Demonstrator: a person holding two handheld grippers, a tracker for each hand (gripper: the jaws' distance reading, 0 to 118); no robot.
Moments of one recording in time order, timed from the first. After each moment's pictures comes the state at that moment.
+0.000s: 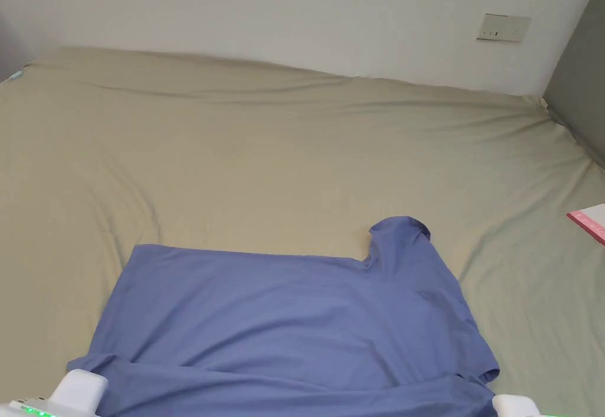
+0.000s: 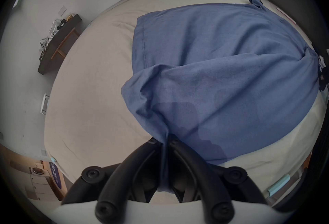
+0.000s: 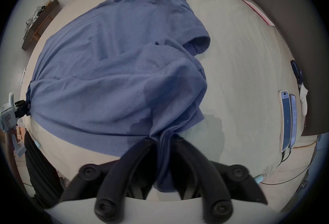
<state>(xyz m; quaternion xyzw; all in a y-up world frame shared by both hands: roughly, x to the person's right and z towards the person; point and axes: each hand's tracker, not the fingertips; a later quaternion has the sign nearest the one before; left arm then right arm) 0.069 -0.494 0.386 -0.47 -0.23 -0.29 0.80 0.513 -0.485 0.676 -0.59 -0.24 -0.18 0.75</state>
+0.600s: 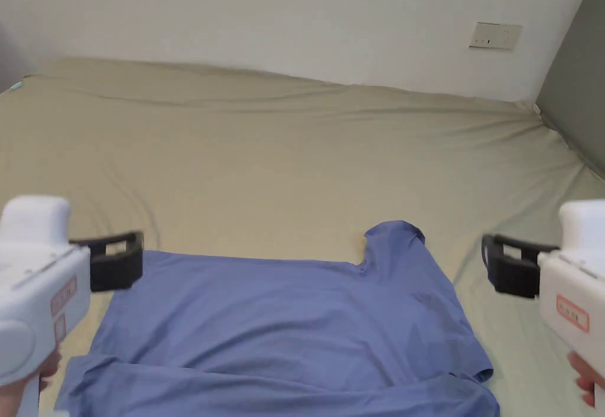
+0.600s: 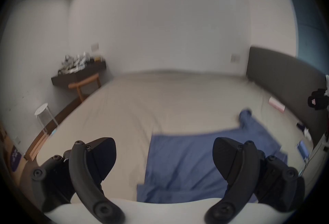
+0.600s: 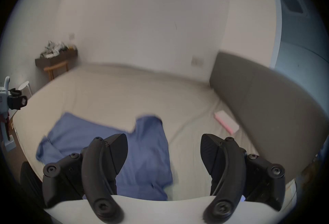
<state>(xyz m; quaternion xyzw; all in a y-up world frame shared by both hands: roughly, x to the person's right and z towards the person) 0.092 -0.270 0.386 -0.18 -0.26 -0.05 0.95 0.462 -0.225 0.650 -0.21 -0.30 0.04 0.93</state>
